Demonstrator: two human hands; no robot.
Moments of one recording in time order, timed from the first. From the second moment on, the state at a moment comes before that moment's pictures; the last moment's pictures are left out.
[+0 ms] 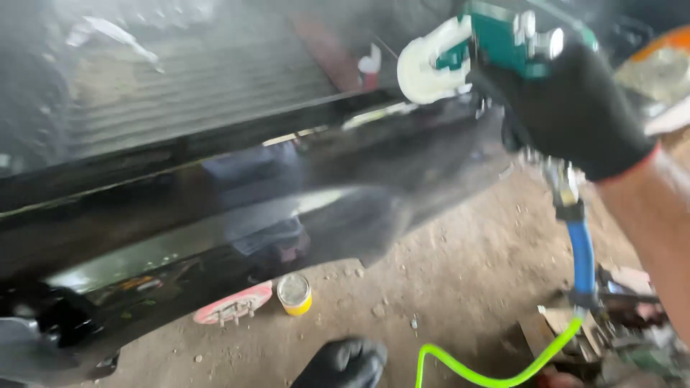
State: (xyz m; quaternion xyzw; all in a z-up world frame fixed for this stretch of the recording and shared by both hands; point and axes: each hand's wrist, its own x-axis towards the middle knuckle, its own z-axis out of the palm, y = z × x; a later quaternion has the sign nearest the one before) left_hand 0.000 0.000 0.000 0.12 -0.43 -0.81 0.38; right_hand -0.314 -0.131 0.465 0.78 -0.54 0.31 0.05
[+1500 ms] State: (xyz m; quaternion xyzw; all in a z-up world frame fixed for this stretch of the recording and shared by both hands) left_hand 0.136 -0.096 0.155 0.18 -0.68 -0.61 0.37; right_hand -0.037 0.066 0.176 0.30 -0.25 0.52 -0.76
